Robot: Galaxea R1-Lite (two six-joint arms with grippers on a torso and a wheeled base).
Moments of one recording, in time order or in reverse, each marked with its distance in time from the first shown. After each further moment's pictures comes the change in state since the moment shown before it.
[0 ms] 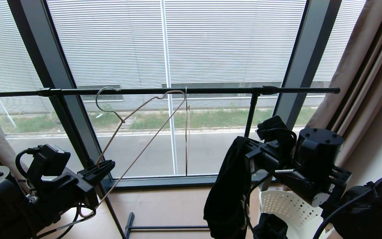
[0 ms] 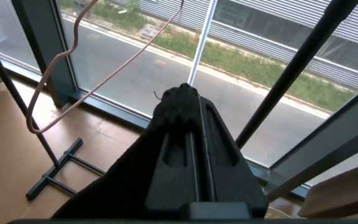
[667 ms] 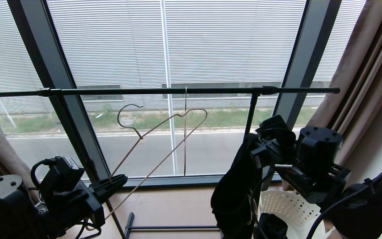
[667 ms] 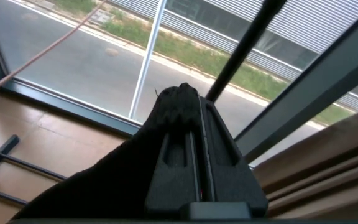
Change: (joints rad) left arm -0.085 0.027 0.046 -0.001 -0.062 0.062; right arm -0.041 0.013 -0.010 -0.003 -0.160 -0.138
